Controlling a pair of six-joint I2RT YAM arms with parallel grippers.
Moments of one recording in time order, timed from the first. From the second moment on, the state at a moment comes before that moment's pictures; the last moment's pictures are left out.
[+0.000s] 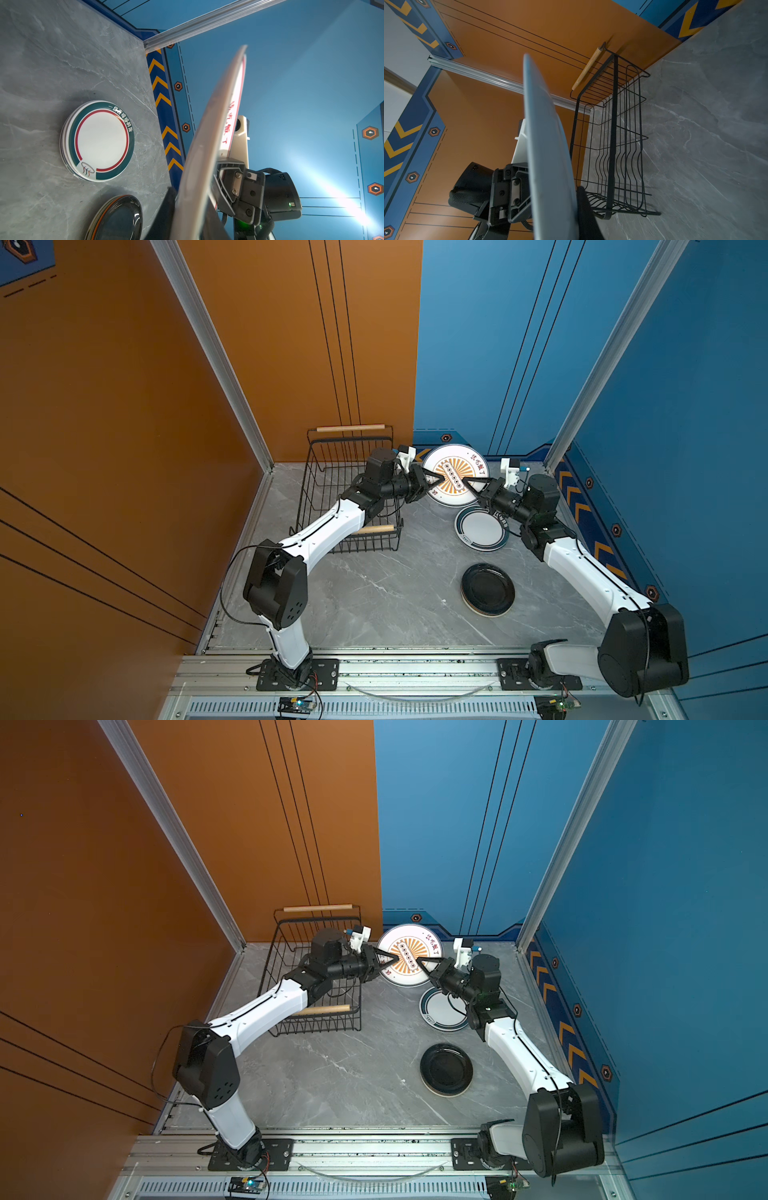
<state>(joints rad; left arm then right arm) -0.55 1.76 1.49 0.05 0.63 -1.14 0.17 1.32 0.94 0.27 -0.64 1.12</state>
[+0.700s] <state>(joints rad) -0.48 1.56 1.63 -0.60 0.35 -0.64 -0.07 1.32 1.11 -0.25 -0.58 0.78</state>
